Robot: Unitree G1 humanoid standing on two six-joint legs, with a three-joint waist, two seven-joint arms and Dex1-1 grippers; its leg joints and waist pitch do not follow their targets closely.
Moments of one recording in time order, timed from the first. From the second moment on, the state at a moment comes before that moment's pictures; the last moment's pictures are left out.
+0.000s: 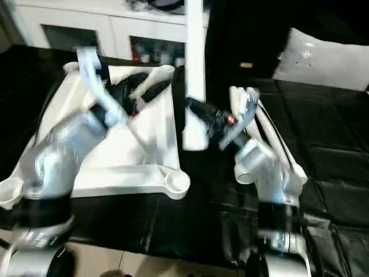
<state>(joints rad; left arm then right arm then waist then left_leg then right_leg) -0.65 0.03 0.14 -0.12 -0.62 0.68 -0.42 -0.50 -0.10 -0.31 0.17 0.73 0.70 0.79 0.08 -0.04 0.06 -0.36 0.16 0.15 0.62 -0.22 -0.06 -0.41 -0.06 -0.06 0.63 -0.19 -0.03</state>
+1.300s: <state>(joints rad) -0.63 0.04 -0.13 -0.03 -0.30 0.36 -0.34 -0.39 -0.05 -0.07 0.03 0.47 0.33 0.71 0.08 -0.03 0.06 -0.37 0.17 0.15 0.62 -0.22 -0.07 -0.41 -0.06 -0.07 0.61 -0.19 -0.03</state>
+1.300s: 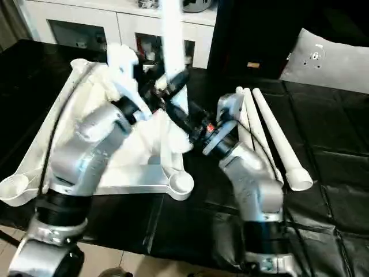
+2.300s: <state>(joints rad) -0.64 0.09 0.00 0.02 -0.41 0.44 -0.34 -0.44 -0.12 -0.04 0.05 0.44 0.30 0.70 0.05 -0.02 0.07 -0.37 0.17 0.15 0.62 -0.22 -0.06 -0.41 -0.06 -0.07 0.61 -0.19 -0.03</state>
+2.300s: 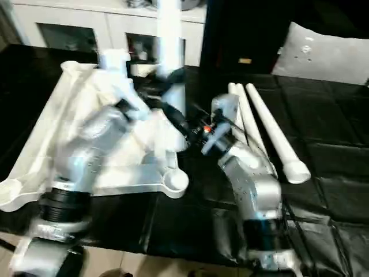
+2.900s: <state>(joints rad) -0.63 0.19 -0.07 -0.08 -0.53 0.51 -0.68 -0.53 -0.38 0.02 0.05 0.55 0.60 0.98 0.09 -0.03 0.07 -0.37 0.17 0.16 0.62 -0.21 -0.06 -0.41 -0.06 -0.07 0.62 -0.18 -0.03</state>
